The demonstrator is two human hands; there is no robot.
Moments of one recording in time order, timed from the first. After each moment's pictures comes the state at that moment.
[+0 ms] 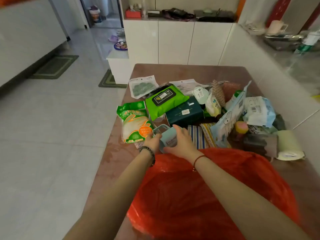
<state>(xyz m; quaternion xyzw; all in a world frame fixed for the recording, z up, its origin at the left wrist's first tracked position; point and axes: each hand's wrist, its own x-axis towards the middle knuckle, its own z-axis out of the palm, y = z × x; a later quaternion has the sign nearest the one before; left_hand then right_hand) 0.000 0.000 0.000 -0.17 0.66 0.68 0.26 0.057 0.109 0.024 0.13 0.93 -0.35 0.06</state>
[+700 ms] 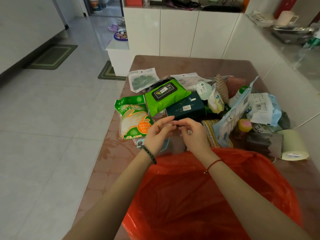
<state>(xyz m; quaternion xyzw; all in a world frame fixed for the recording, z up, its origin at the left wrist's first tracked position) 0.039 0.001 0.059 0.08 0.65 0.73 0.16 0.065 0.127 0.048 0.10 0.86 -0.47 -0.14</state>
